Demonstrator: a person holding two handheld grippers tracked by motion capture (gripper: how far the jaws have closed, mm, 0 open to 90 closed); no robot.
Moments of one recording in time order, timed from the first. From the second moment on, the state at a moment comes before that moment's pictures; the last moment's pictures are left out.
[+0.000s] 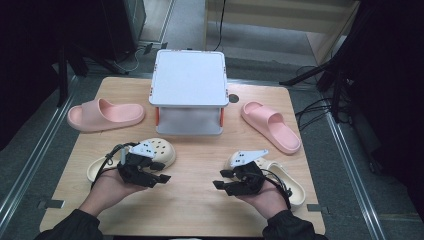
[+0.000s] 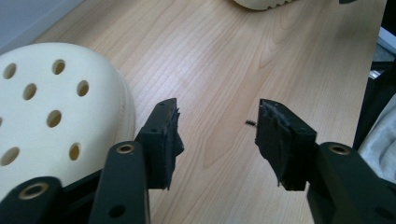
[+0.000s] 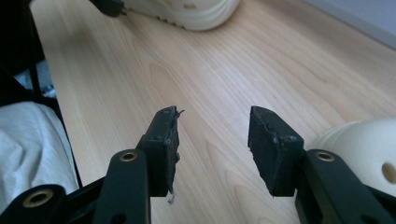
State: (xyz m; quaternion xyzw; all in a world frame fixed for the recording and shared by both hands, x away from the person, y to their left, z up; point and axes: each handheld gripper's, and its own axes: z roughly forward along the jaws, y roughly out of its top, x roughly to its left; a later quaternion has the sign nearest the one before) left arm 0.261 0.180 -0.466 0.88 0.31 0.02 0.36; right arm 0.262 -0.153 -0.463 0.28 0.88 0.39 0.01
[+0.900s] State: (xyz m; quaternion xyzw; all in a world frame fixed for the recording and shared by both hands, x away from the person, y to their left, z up) left arm 0.230 0.236 -0.447 0.86 0.38 0.04 0.34; right arm 0.278 -0.123 -0.465 0.21 0.90 0.38 0.02
